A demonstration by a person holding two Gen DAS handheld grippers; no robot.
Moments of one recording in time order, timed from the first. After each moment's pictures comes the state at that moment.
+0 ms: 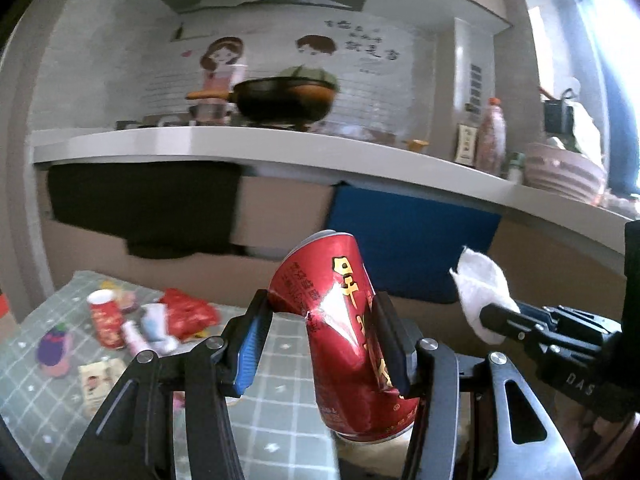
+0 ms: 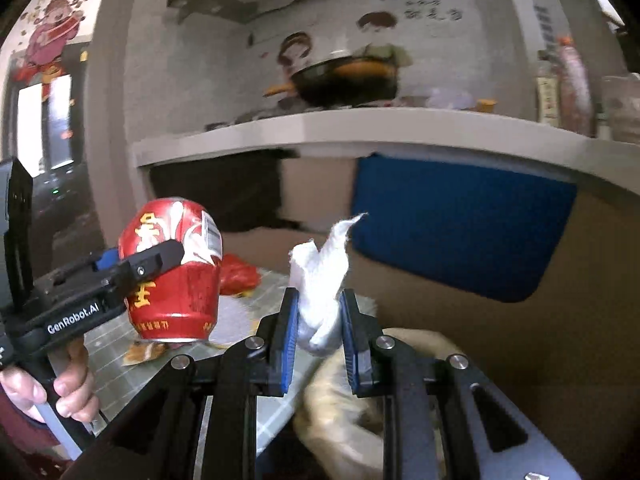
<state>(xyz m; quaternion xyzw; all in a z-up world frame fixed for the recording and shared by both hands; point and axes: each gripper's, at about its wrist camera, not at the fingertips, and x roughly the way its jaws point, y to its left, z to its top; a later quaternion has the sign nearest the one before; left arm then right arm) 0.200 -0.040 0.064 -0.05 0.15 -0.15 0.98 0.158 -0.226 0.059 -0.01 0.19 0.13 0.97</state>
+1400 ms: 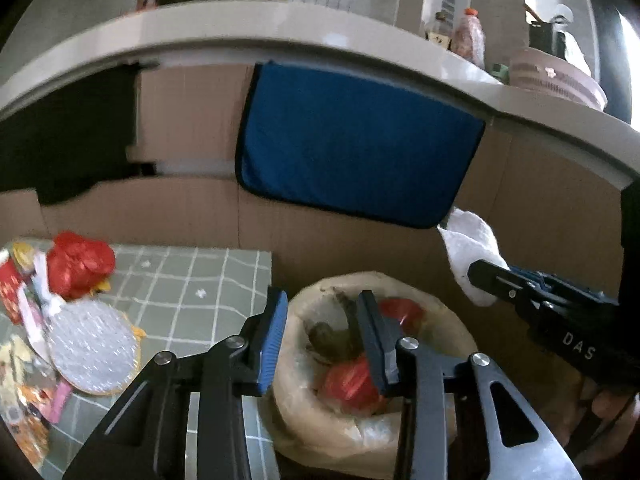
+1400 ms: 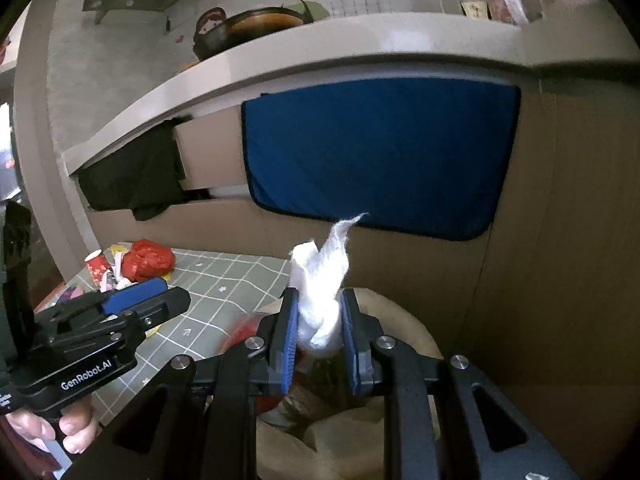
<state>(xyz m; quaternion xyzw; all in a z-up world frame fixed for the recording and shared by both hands) 0.281 -0.124 -0.025 -0.03 0.28 -0.22 0.93 0.227 -0.294 -0.015 0.05 0.26 0.05 0.96</state>
